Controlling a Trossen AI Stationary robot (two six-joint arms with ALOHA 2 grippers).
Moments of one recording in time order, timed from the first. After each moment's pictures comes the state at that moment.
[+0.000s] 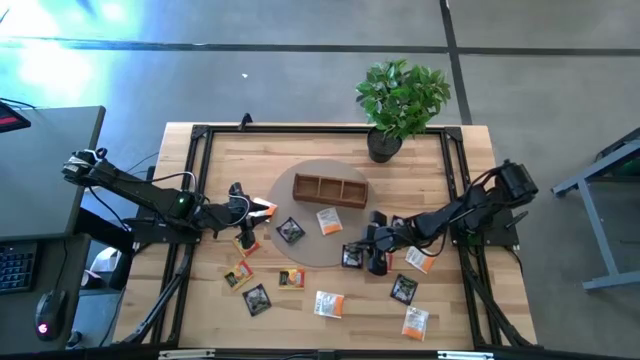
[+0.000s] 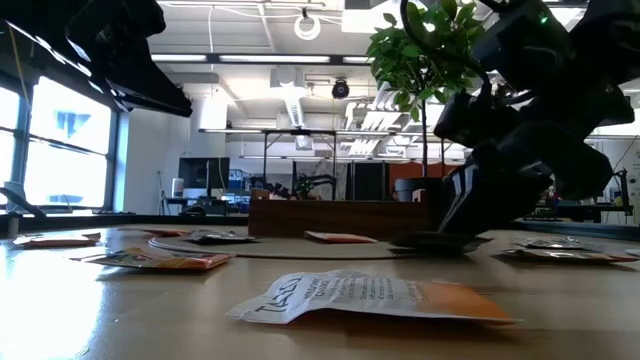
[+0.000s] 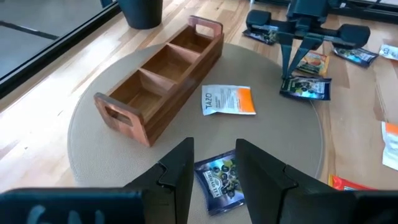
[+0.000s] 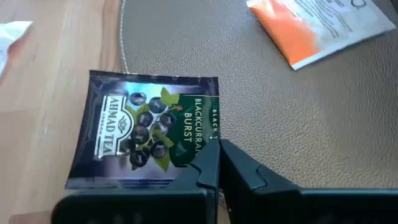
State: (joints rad) left arm -0.34 0.84 0.46 -0.18 -0.57 -0.39; right arm 0.28 1.67 0.51 0.38 0.19 0.32
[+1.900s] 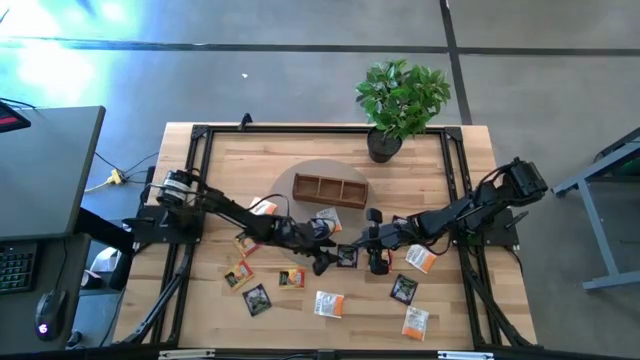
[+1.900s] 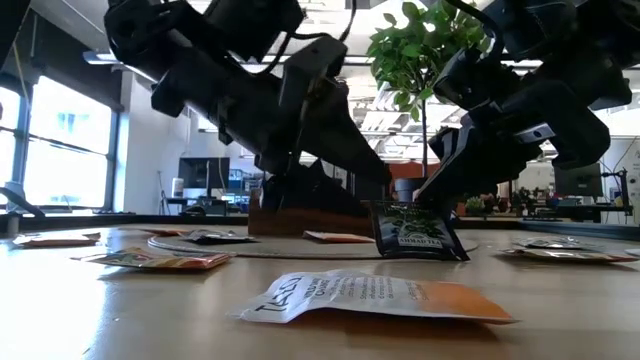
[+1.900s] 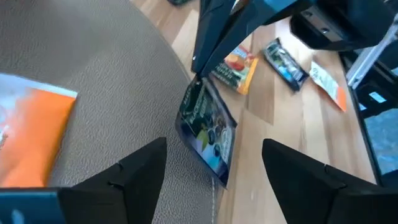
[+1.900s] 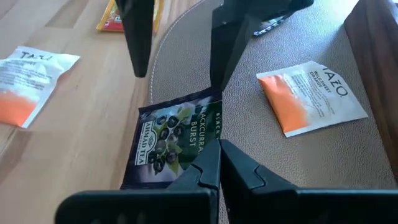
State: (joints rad) left arm -0.21 1.92 0.93 0.46 -0.09 -0.68; right arm 0.28 1.57 0.51 0.43 0.19 0.13
